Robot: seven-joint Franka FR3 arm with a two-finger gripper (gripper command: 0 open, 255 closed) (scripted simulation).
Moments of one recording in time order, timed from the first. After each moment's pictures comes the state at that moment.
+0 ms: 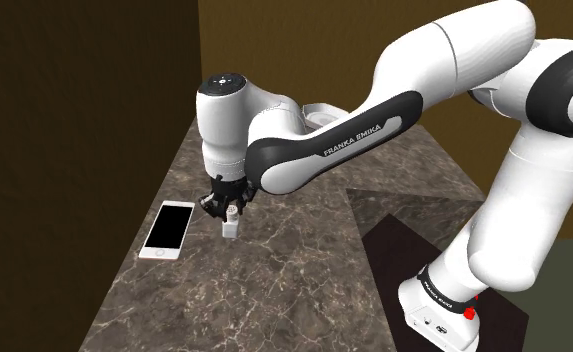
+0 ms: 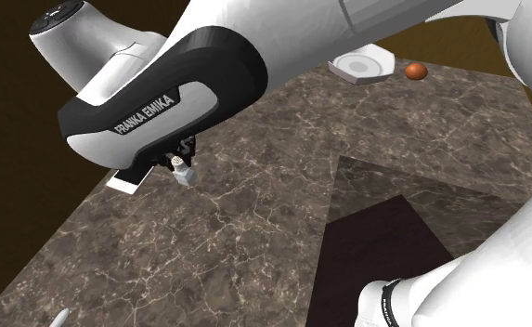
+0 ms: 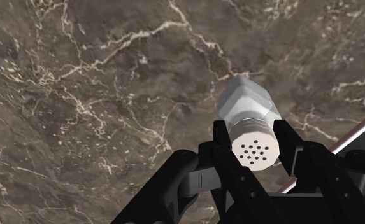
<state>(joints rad) 0.12 0.26 0.63 -1.95 -0.32 2.11 1.05</state>
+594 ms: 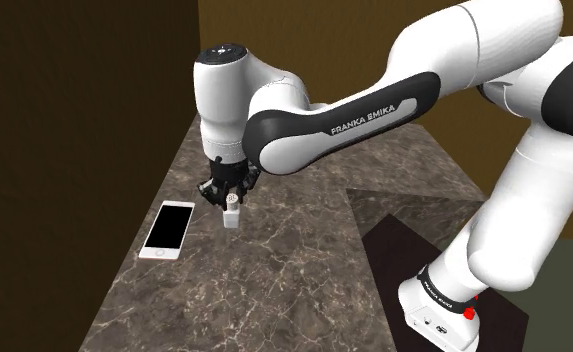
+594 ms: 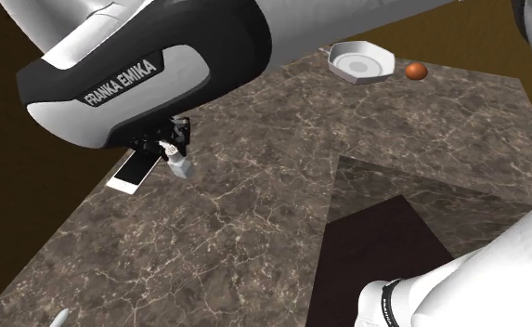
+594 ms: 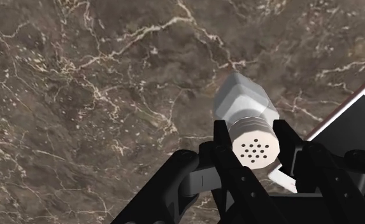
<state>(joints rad) 0.11 0.22 0.64 -1.90 -0.28 2.02 1.01</state>
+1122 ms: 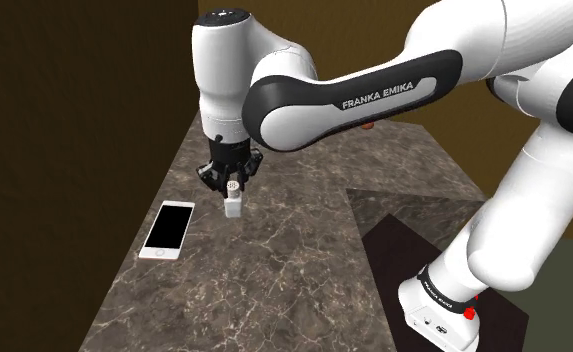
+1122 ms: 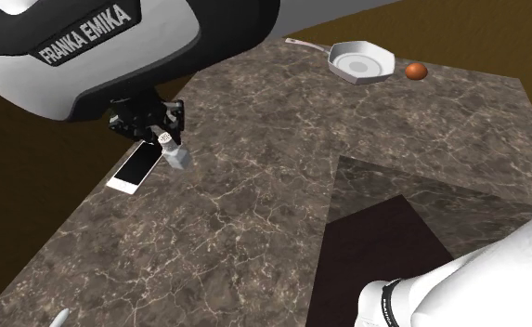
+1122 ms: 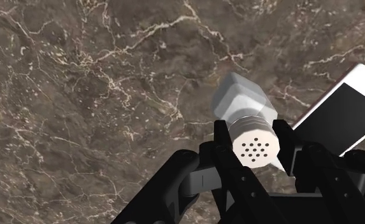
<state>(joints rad) 0.11 0.17 0.65 -1.83 -0.24 1.93 0.98</state>
